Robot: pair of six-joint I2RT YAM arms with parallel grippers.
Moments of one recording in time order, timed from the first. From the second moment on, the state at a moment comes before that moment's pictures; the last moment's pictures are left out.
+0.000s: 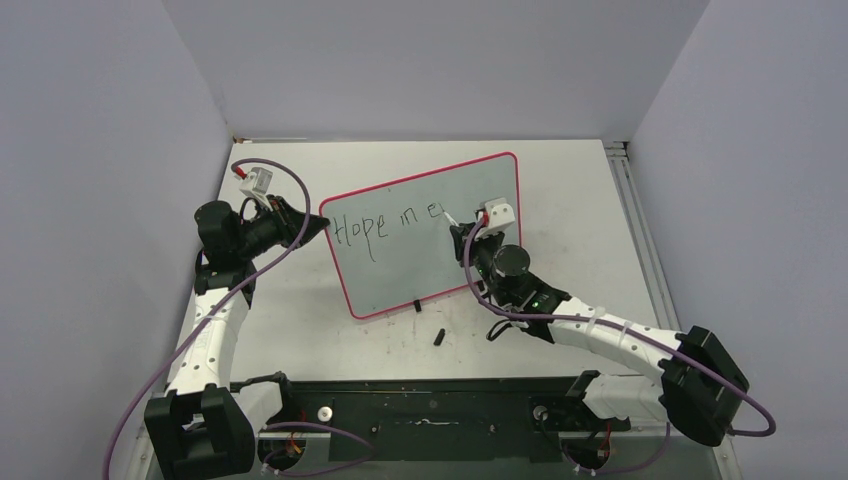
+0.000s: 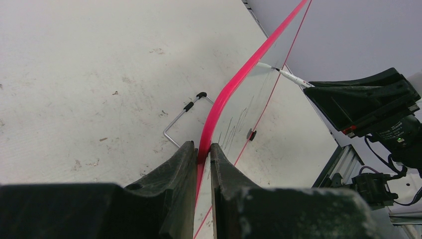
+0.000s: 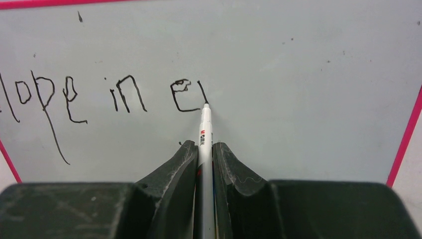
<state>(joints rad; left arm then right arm) 0.15 1.06 0.75 0.09 0.89 -0.44 0.83 1.20 0.65 0.50 0.40 0.13</state>
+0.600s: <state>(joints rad) 0.15 1.06 0.75 0.09 0.89 -0.44 0.83 1.17 0.62 0.46 0.42 0.15</state>
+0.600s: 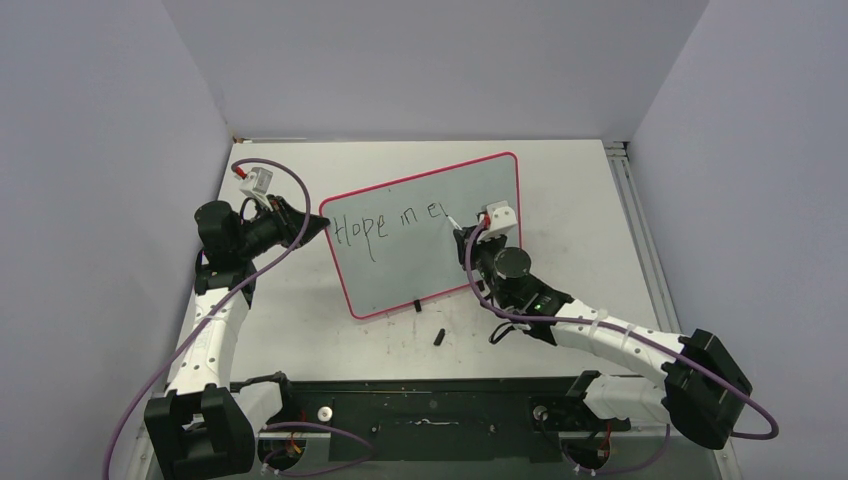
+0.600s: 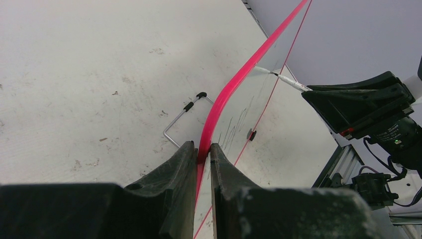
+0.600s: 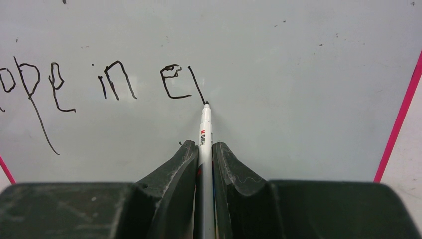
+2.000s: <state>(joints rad) 0.15 1.06 0.75 0.09 0.89 -0.44 0.81 1.12 0.65 0.45 0.42 0.12</state>
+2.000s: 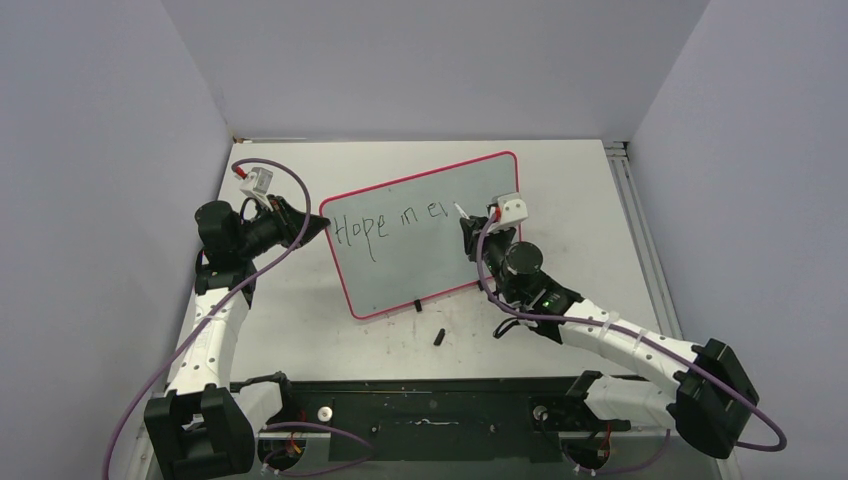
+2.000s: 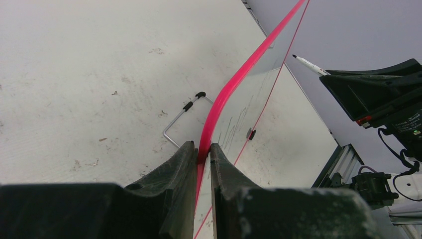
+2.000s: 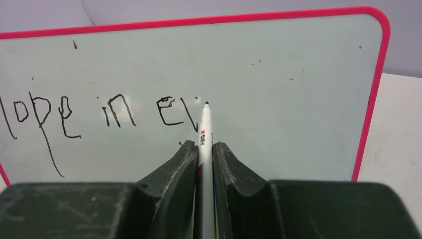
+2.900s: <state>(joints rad) 0.15 1.06 0.75 0.09 0.89 -0.44 0.80 1.18 0.66 0.49 0.38 0.10</state>
